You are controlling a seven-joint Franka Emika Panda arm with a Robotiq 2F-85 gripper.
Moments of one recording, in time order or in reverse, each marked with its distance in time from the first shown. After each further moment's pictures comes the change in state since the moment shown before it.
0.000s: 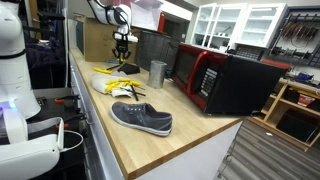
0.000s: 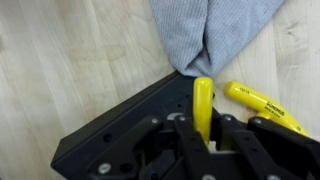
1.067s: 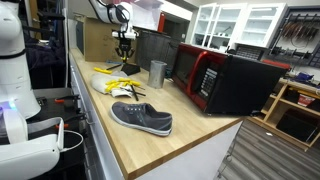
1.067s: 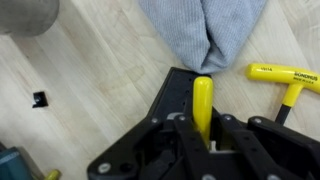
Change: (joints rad) arm -0.012 -0.012 -0.014 0.014 -0.041 0.022 0.364
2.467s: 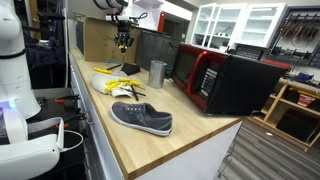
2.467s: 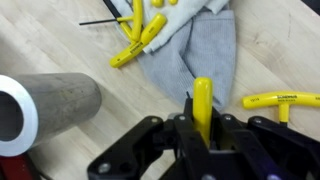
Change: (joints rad) arm -0.005 -0.175 -0.017 0.001 -0.046 -0.299 0.247
